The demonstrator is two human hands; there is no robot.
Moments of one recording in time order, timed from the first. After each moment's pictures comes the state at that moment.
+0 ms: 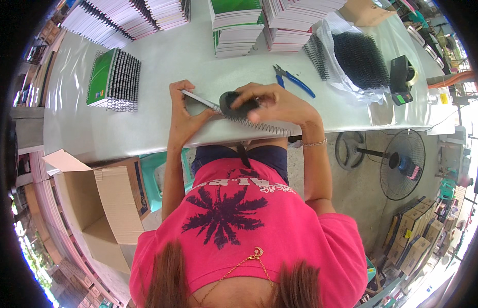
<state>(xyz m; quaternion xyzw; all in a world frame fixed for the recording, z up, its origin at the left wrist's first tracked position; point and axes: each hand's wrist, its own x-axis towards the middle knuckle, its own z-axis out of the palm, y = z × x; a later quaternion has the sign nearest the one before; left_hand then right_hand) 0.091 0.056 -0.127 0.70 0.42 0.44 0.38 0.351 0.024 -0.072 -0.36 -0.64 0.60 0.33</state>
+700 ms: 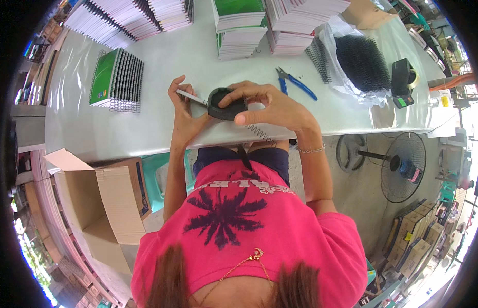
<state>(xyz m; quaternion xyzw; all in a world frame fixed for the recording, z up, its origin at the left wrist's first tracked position) 0.092 0.056 -0.143 0.64 0.42 0.47 0.45 0.331 0.018 -0.051 -0.35 -0.59 0.64 0.34</state>
